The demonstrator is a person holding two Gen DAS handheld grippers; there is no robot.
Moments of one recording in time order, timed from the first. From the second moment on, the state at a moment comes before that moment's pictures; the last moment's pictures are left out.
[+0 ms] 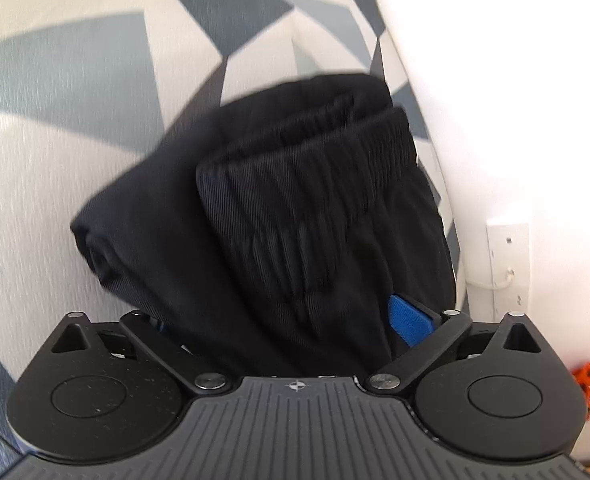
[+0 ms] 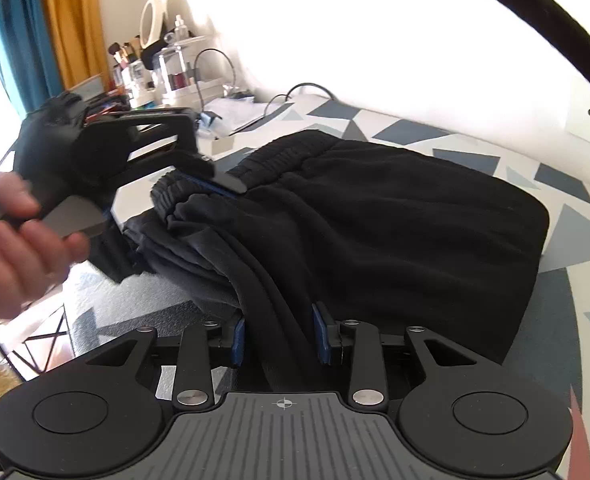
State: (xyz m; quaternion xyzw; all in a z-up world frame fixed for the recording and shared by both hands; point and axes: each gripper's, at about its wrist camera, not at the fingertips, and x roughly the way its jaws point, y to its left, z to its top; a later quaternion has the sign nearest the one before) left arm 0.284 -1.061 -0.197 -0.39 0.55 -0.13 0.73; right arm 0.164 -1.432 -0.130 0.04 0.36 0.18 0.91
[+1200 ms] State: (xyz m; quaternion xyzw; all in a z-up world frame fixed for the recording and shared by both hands) left arm 0.272 -1.079 -0.174 -0.14 0.53 -0.17 0.82; right arm 0.327 -1.557 -0.172 0.22 0.38 -0.06 0.90
